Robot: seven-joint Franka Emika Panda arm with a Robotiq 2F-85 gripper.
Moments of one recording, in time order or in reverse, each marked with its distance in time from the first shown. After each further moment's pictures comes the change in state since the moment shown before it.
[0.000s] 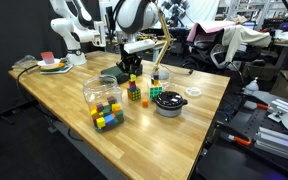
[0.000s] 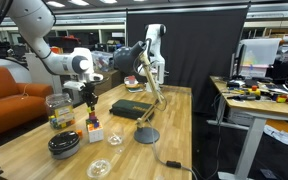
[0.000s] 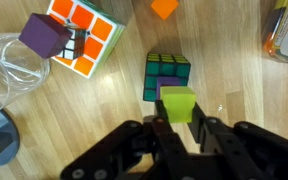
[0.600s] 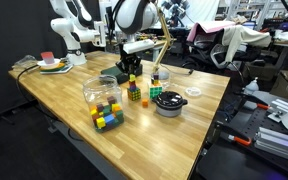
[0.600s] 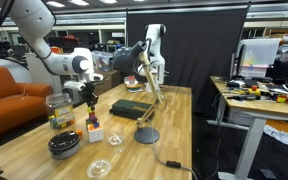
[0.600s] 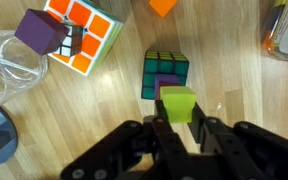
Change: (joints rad) arm 0.003 0.008 -0.001 0.011 0.000 0.000 0.000
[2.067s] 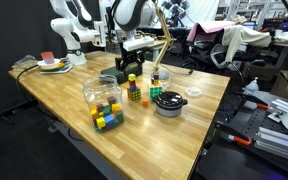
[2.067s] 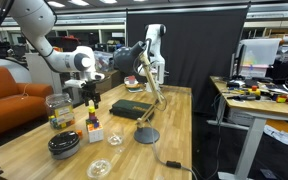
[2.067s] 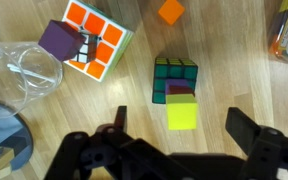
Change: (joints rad) arm 0.000 -0.001 -0.010 0.039 0.001 -0.103 0.018
